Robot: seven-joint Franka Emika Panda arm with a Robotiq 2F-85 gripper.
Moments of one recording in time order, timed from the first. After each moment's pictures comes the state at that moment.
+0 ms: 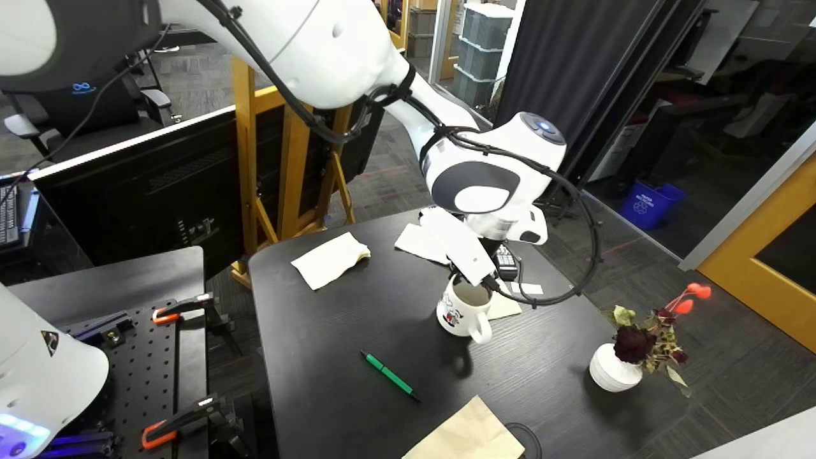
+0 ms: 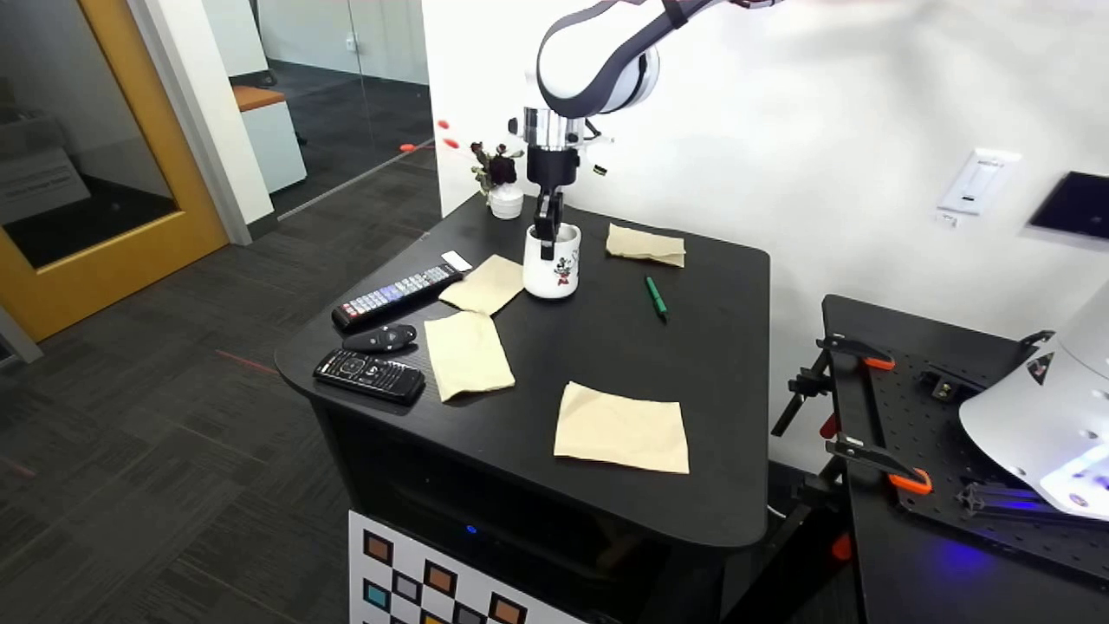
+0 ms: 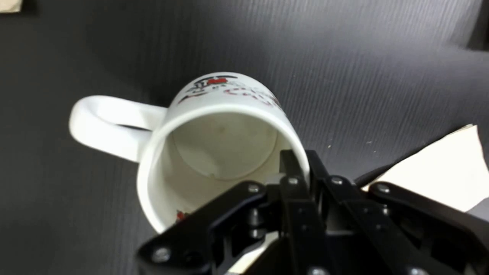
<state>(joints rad) -0.19 0.70 0.05 -1.62 0.12 2.24 -0.44</state>
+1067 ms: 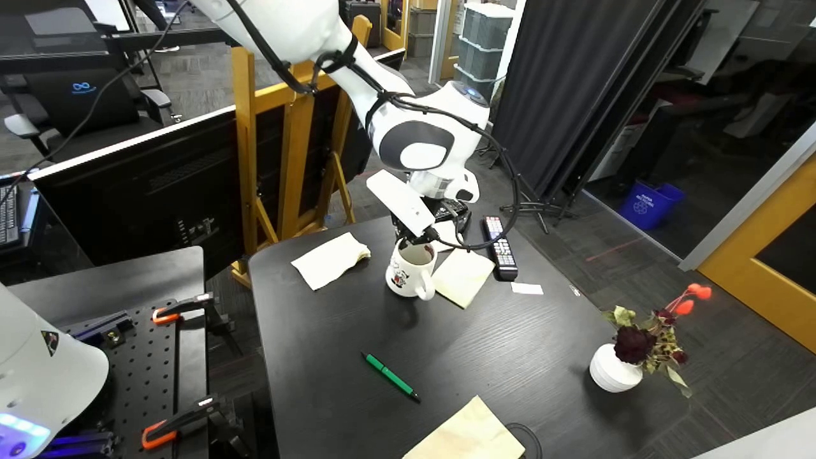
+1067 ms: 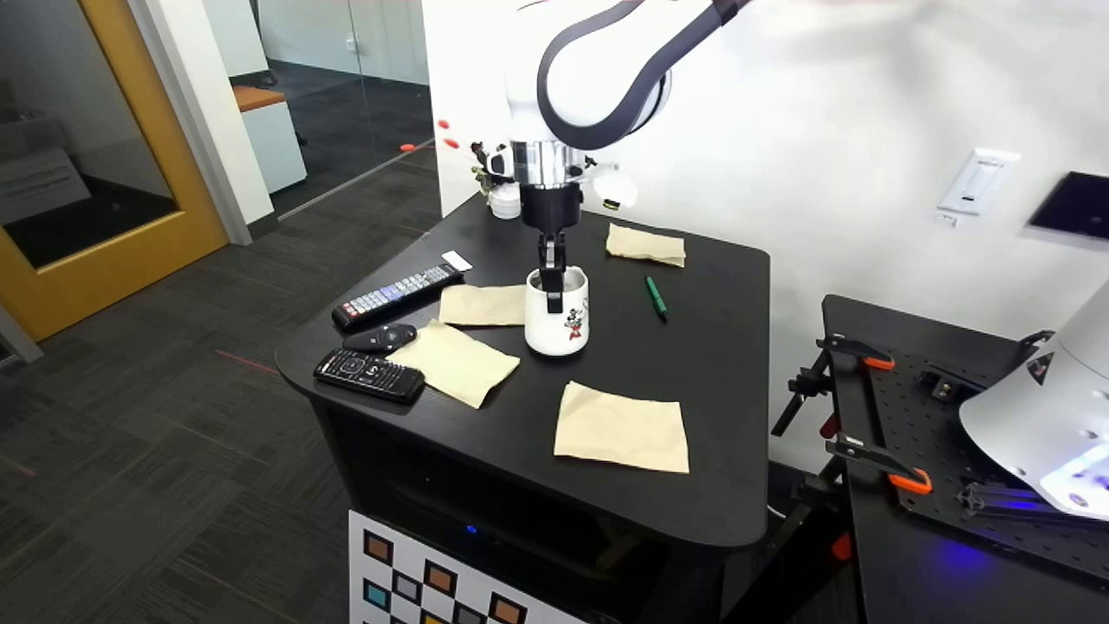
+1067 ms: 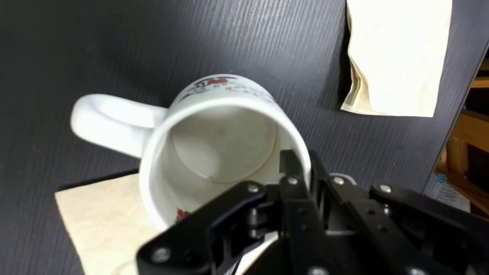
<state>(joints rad) -0.06 0.58 0.10 -1.82 0.12 2.24 -0.39</state>
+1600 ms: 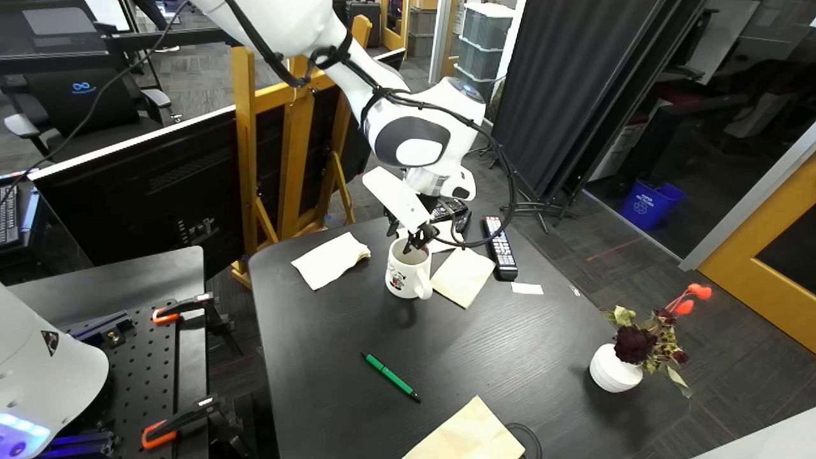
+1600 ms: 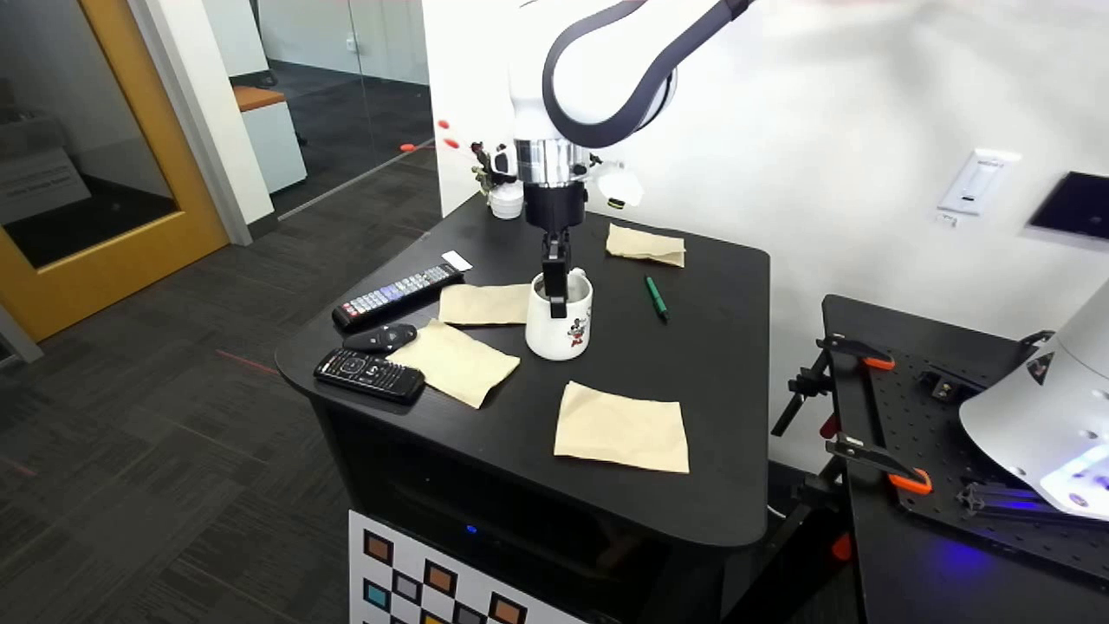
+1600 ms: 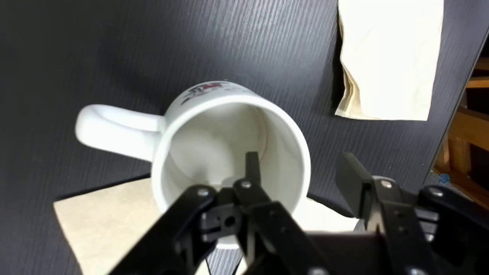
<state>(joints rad) -0.05 0.56 0.10 -1.84 0.11 2.24 -0.36</state>
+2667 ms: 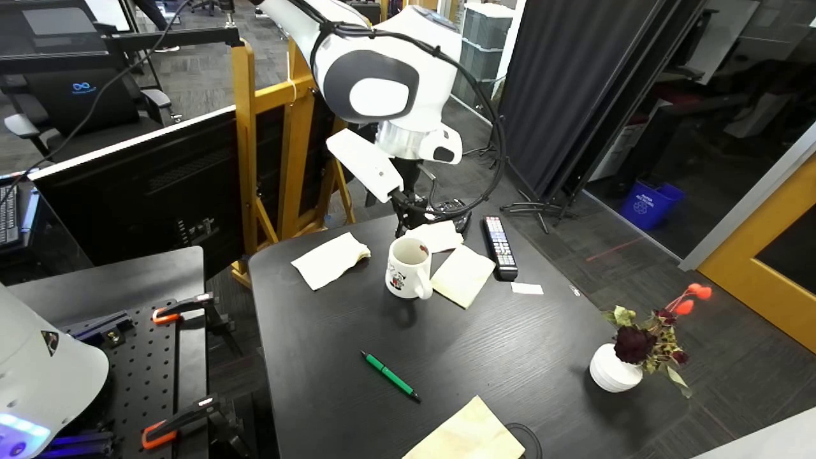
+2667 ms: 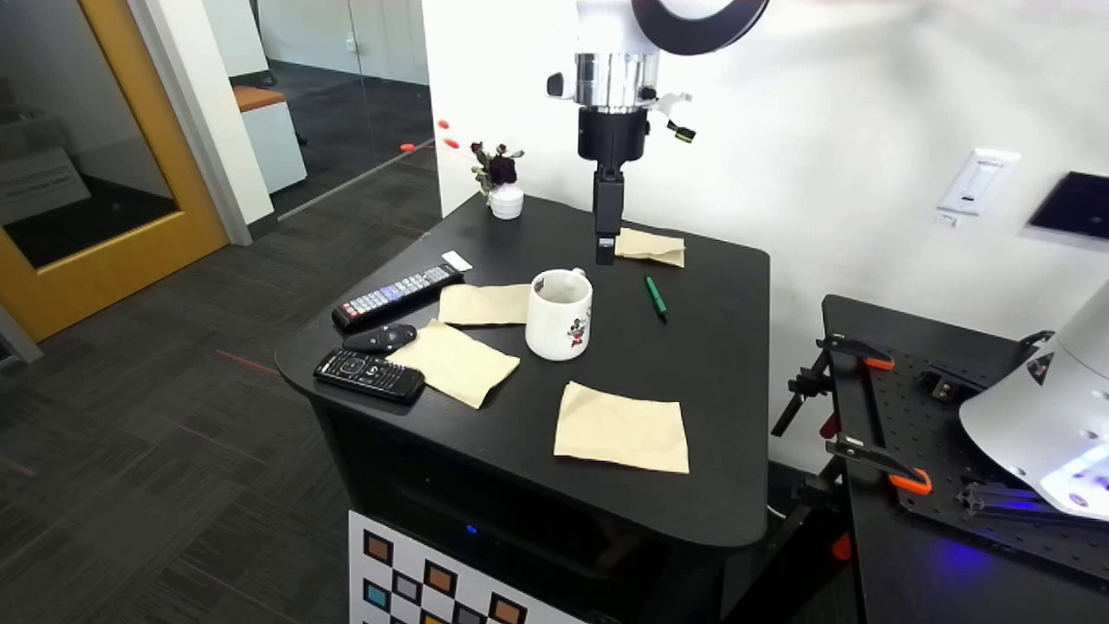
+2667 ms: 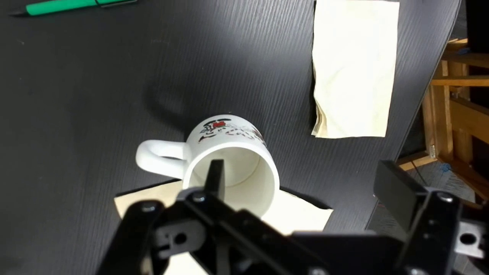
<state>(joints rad) -0.06 0.24 0.08 -2.09 0.11 2.24 -0.35</state>
